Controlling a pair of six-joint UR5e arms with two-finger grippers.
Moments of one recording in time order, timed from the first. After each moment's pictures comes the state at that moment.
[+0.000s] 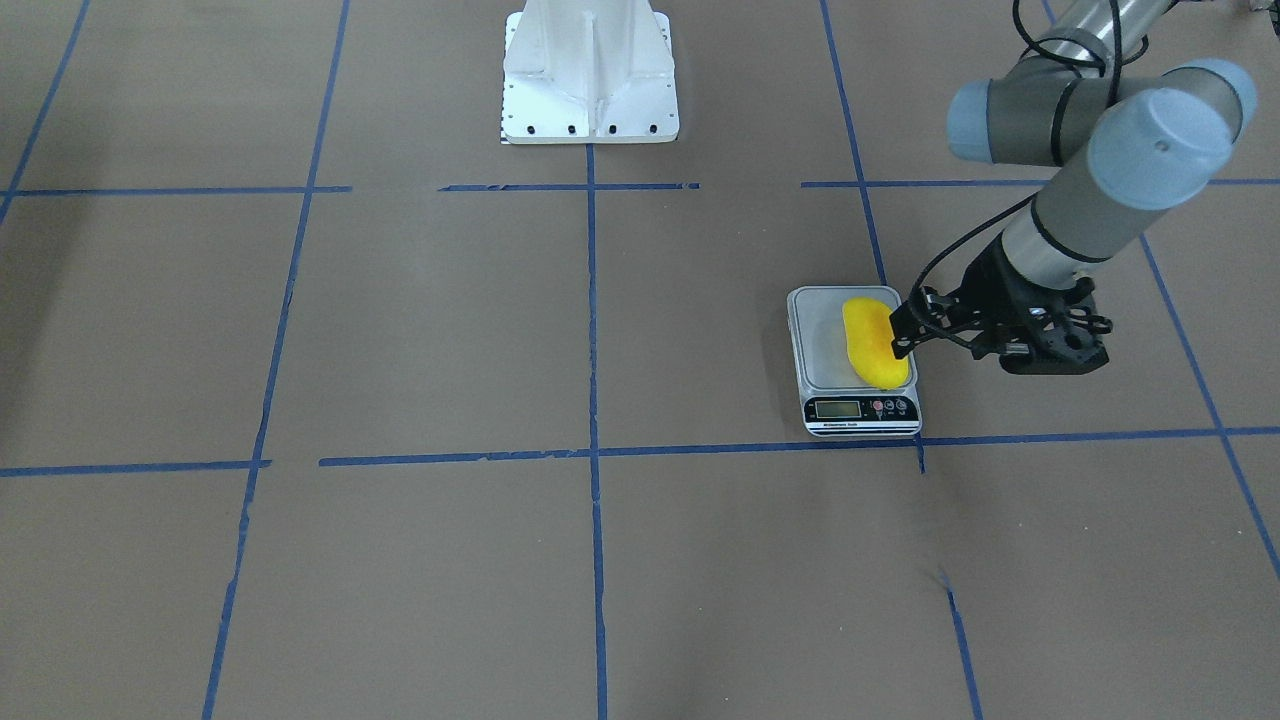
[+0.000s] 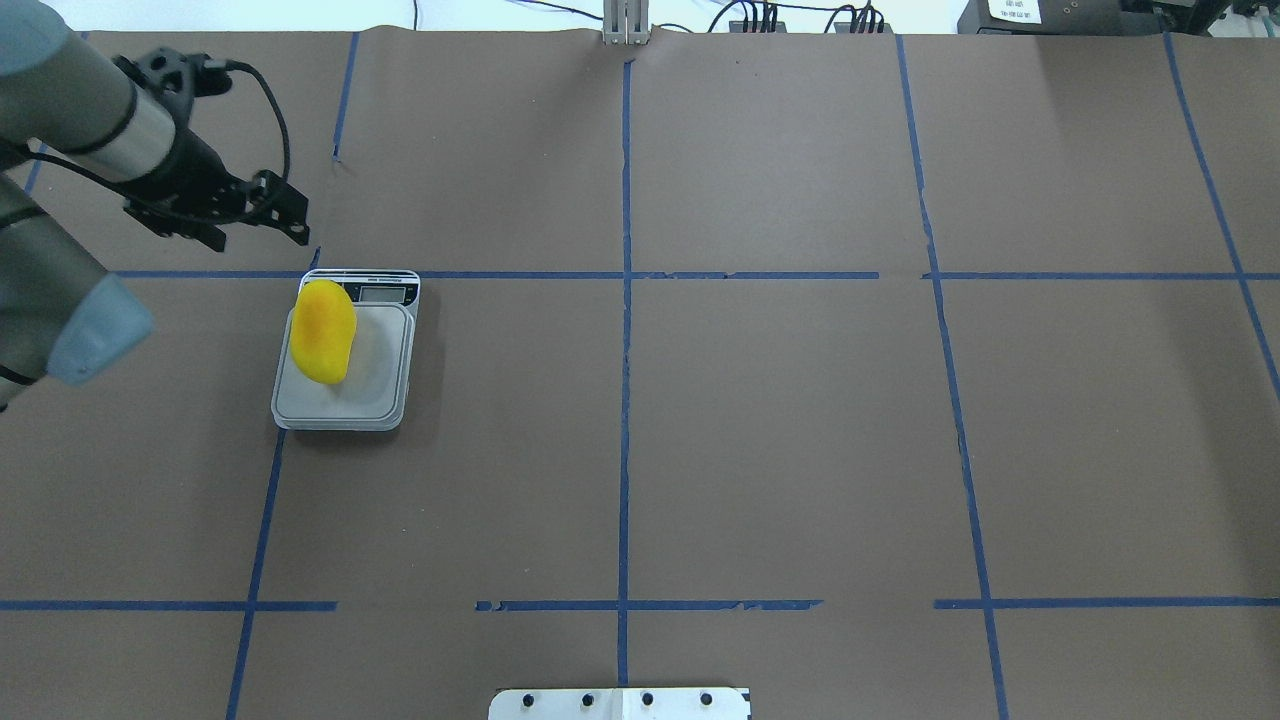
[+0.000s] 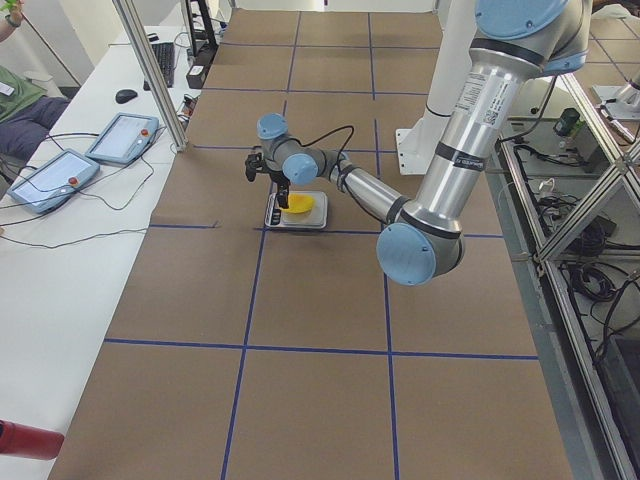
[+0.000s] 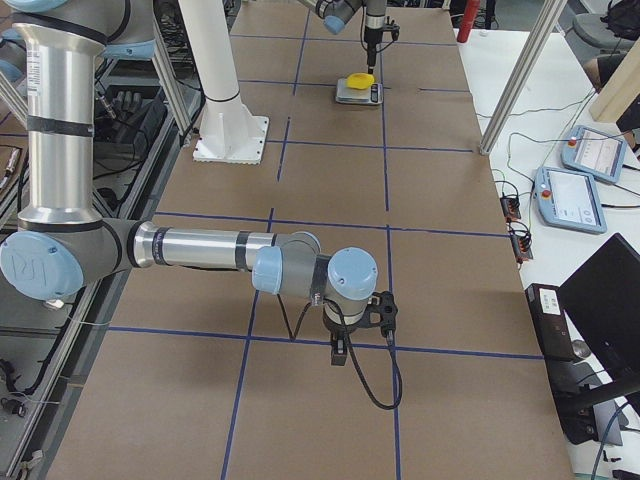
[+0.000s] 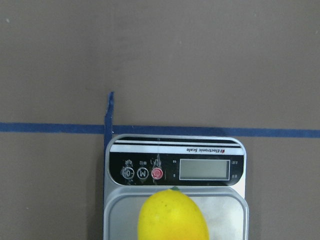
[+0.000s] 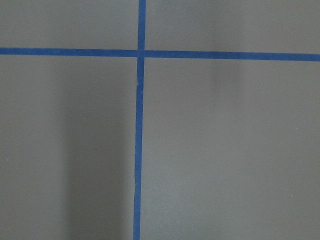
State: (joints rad) left arm -1.02 -1.94 -1.74 -1.69 -2.24 -0.82; right arm 1.62 -1.66 1.66 -1.68 2.35 -0.12
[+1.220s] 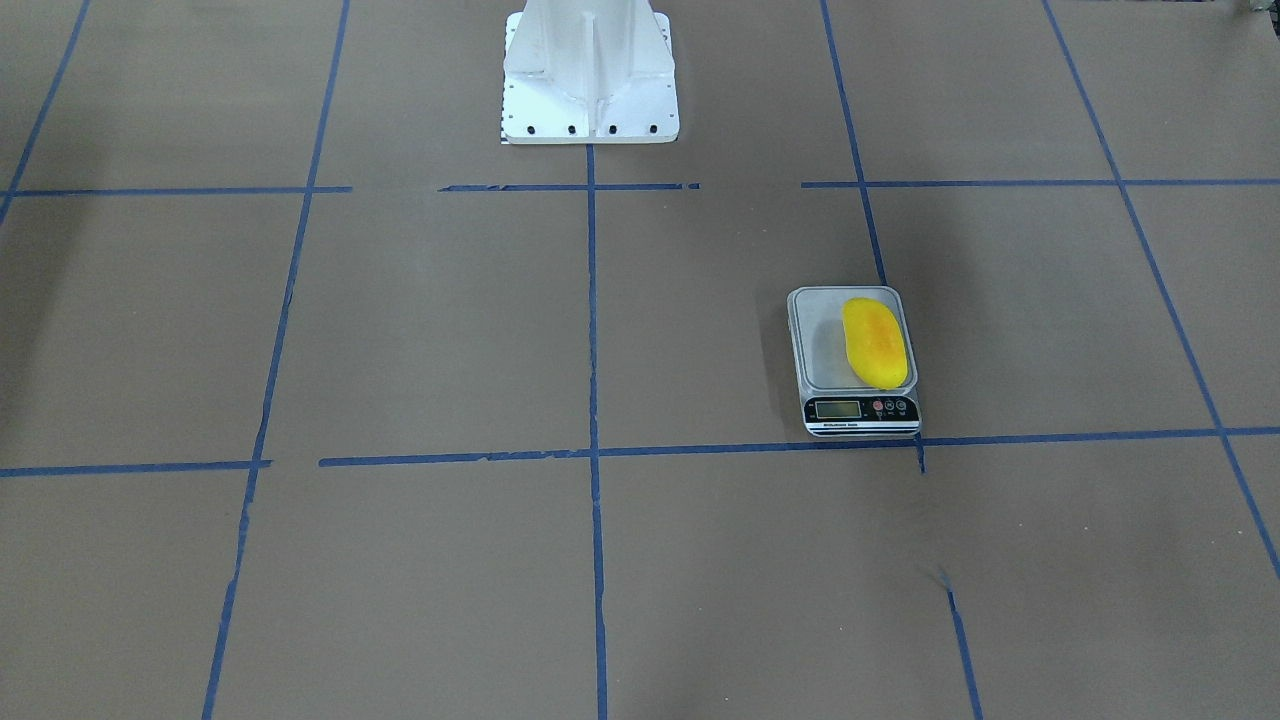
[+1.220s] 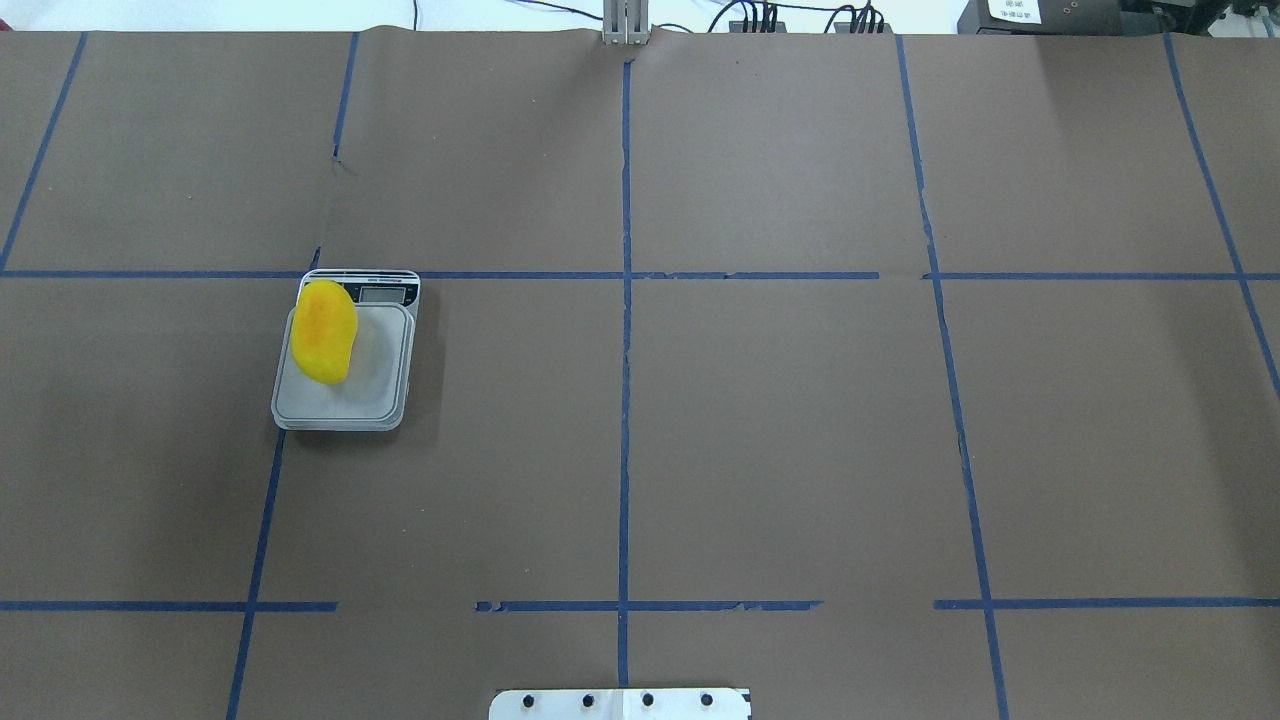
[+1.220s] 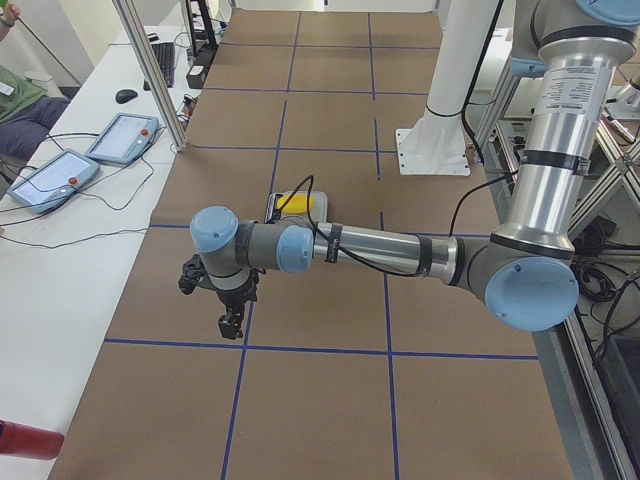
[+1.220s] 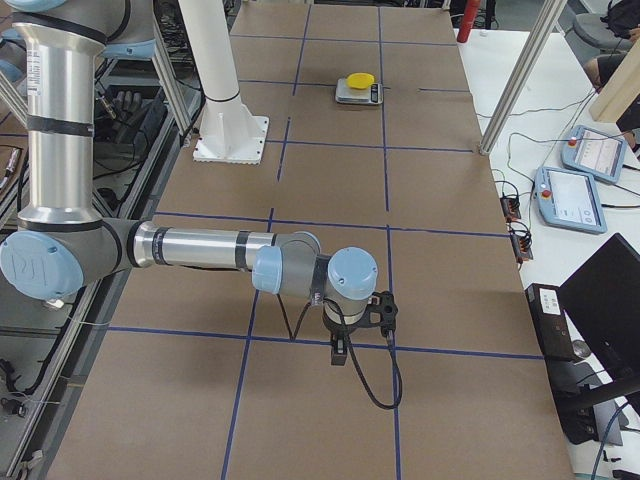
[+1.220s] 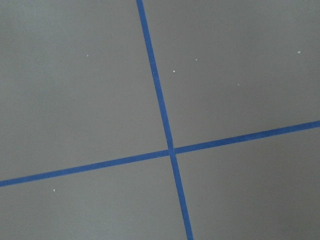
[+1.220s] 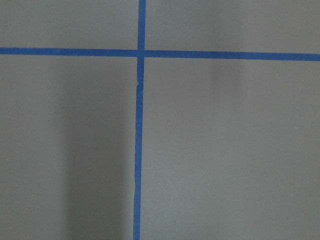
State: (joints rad) left arm -1.53 -1.72 -1.51 -1.51 -2.29 0.13; right arm 1.62 -1.66 1.66 -1.68 2.35 -0.12
